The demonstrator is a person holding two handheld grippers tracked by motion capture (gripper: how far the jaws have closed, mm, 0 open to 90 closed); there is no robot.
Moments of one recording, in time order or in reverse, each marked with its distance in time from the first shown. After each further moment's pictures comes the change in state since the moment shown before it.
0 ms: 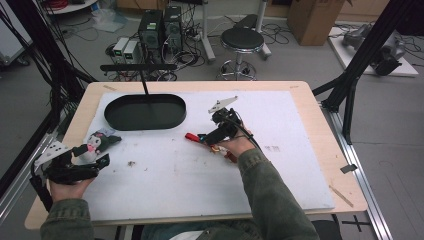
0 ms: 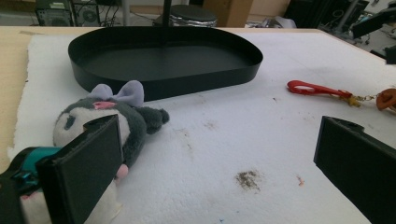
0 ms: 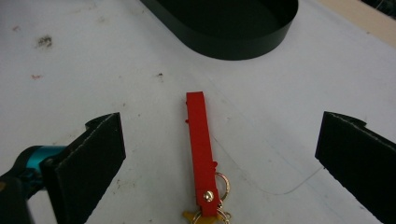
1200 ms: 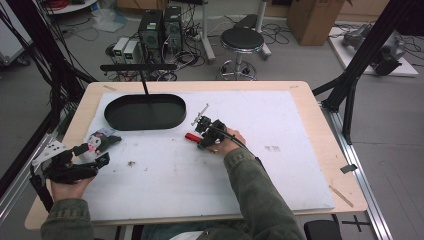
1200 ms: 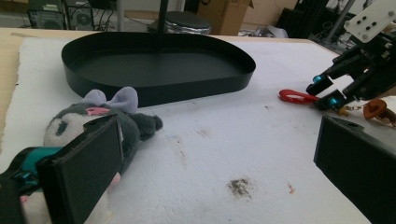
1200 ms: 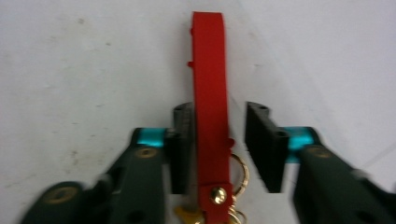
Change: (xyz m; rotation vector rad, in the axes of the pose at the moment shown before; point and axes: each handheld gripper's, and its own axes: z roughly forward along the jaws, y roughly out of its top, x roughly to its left) left arm 0.001 0.001 0.000 -0.024 -0.026 -0.029; right arm 0.010 0.000 0.060 0.357 -0.034 -0.134
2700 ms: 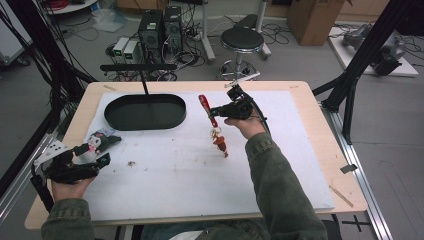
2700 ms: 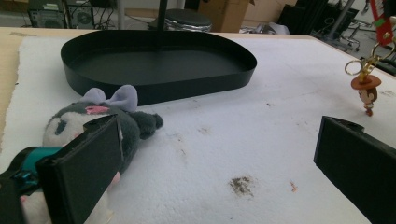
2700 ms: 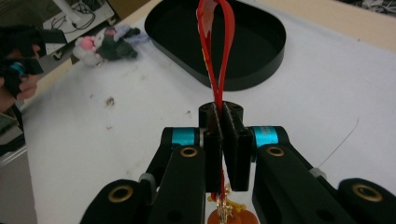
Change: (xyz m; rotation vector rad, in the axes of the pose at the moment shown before) left arm 0.000 -0.001 0.001 0.010 0.004 0.012; right arm -0.047 -0.015 -0.120 -0.421 0.215 0.337
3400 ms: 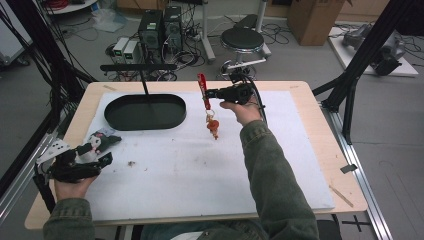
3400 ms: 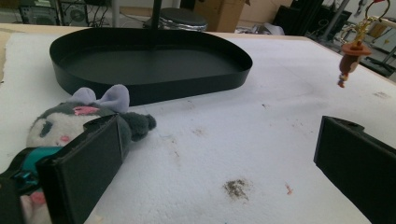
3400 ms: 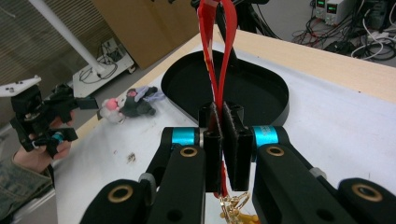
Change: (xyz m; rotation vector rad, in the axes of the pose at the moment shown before) left arm 0.000 -0.001 0.006 -0.001 -0.022 -0.016; right arm -0.007 0.033 -0.008 -0.164 0.064 0.078
